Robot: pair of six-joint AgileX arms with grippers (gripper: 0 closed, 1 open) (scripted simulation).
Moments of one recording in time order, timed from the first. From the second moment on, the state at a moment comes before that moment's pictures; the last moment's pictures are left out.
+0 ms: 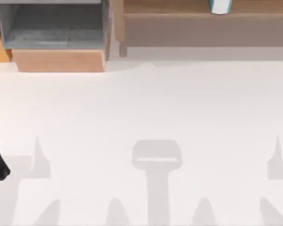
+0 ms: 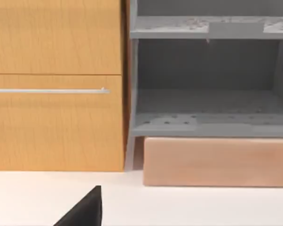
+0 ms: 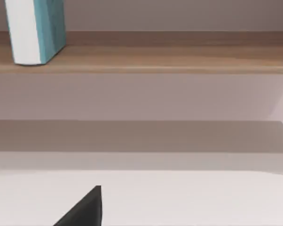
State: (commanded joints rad) left arm 0.00 0.00 0.00 0.00 0.00 0.00; right arm 0.00 0.00 0.00 0.00 0.00 0.00
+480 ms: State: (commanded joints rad) left arm -0.08 0.21 0.18 0.04 -0.08 0.00; right arm 0.00 0.00 0.00 0.00 0.00 0.00
